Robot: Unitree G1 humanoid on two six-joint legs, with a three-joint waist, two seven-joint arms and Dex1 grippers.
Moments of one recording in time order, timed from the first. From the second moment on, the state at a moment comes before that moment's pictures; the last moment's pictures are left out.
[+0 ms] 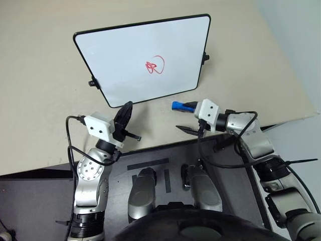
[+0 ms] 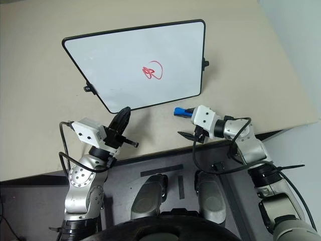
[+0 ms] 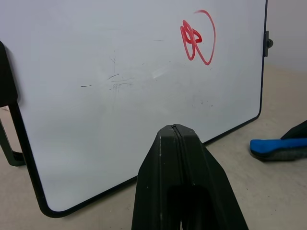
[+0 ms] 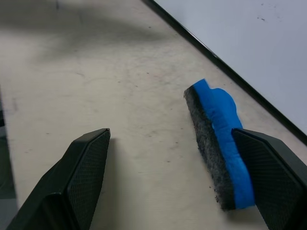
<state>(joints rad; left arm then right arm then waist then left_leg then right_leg) 0.22 0.24 0.06 -0.37 -0.27 -0.04 -0.39 -0.32 -0.48 0.32 -0.01 0.07 0.13 0.87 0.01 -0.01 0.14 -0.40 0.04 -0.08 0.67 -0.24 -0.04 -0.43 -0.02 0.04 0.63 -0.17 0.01</state>
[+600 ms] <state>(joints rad) 0.18 0.24 0.06 -0.35 -0.27 -0.04 -0.39 -0.35 -0.47 0.31 0.03 0.00 0.05 0.81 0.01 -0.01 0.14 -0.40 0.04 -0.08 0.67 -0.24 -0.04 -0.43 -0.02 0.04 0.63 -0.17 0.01</state>
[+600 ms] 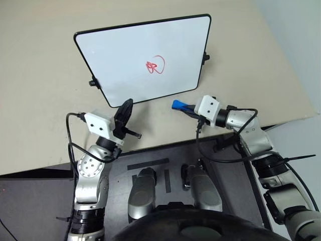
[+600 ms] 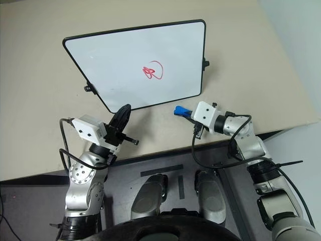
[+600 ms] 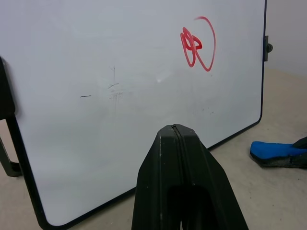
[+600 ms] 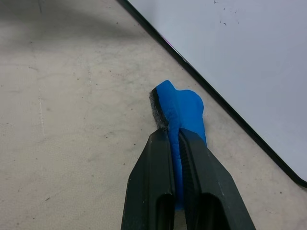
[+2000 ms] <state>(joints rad) 0.11 0.23 0.06 -0.28 -0.25 -0.07 -0.41 -0.94 -0.36 0.43 0.86 -0.55 -0.93 0.27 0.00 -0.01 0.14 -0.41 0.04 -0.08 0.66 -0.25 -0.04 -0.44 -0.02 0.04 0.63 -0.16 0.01</state>
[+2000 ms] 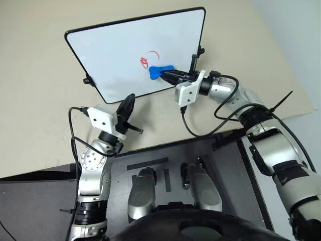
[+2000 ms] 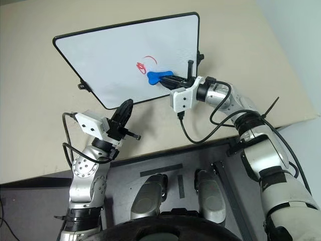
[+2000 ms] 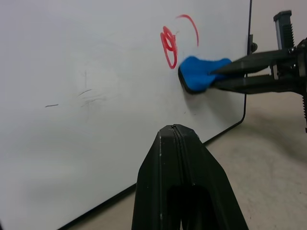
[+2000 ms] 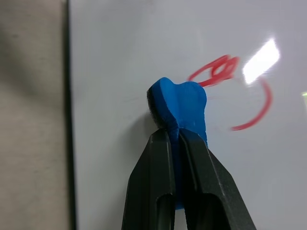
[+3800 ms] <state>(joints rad) 0.08 0.23 0.06 -0.25 -0.25 -0.08 -0.43 -0.90 -0.29 0.49 0.85 -0.58 -0.92 0.26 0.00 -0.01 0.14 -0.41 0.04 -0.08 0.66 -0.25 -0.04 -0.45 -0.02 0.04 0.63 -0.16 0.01</state>
